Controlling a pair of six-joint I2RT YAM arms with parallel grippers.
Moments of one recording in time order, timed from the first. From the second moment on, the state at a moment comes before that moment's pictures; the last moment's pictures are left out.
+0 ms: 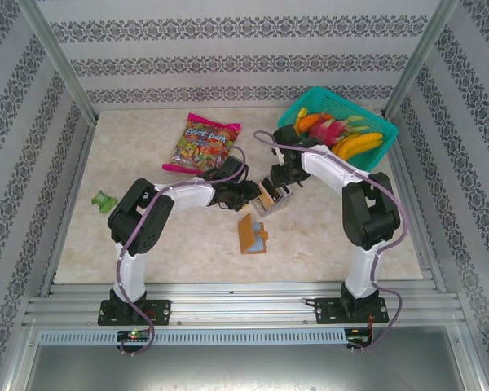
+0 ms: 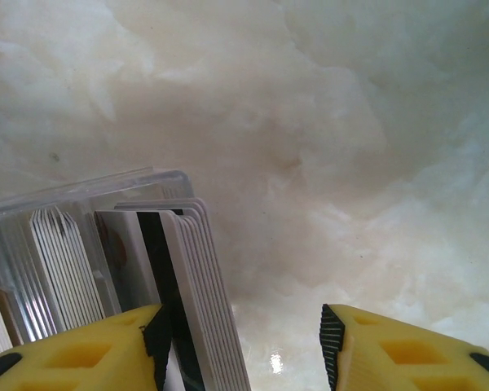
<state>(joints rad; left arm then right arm) -0.61 2.00 1.26 -0.19 0.24 -1.15 0.40 1.92 1.48 -0.81 0.07 0.10</state>
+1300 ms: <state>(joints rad) -0.61 2.00 1.25 -0.18 0.24 -1.14 0.43 1.90 1.48 -0.79 0.17 0.07</state>
